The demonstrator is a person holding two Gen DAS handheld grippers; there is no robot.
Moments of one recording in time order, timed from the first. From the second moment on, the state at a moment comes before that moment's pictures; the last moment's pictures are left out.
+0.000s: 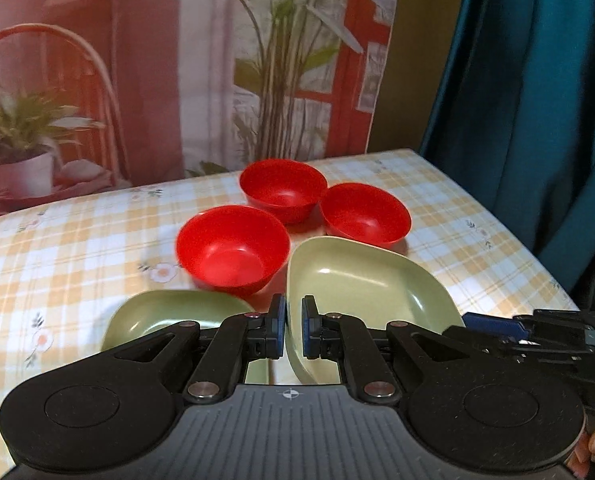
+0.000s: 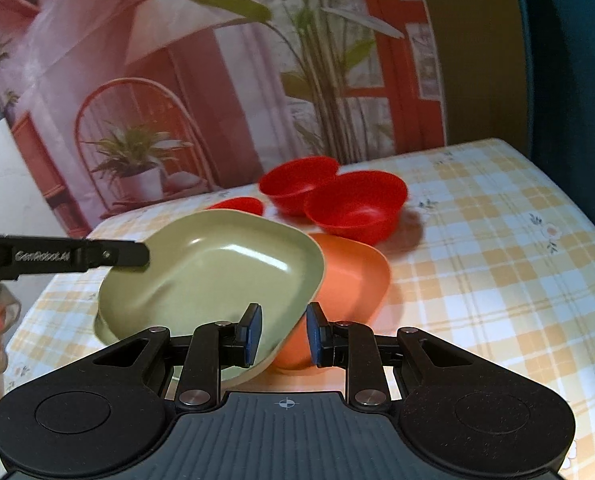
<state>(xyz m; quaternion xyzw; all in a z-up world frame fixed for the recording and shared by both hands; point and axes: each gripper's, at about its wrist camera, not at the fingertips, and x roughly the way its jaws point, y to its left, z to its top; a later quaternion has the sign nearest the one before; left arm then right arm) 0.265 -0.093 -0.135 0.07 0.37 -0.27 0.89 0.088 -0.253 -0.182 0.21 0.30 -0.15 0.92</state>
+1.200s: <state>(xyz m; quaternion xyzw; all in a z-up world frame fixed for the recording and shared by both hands) 0.312 -0.148 -0.195 0.14 0.40 -0.28 0.86 0.118 -0.271 -0.221 0.12 0.33 -0.20 0.91</state>
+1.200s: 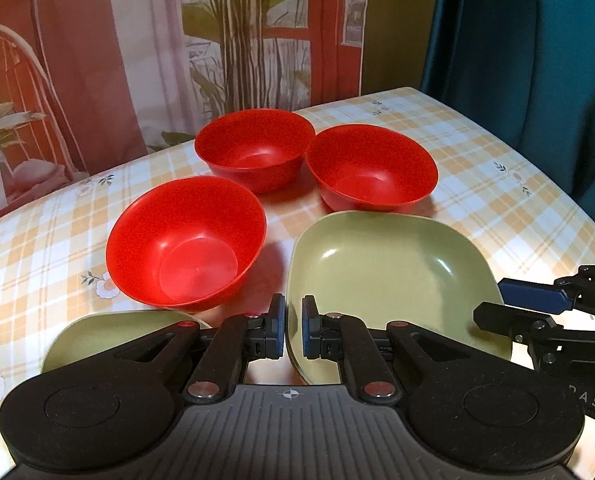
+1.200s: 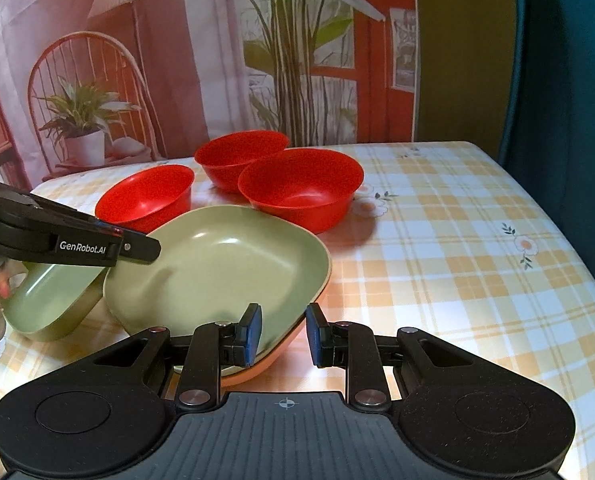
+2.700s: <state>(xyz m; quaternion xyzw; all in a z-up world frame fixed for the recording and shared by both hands) 0.307 -0.096 -0.152 0.07 0.37 -0.29 0.88 0.125 -0.256 -0.188 0.08 0.29 -0.18 0.94</state>
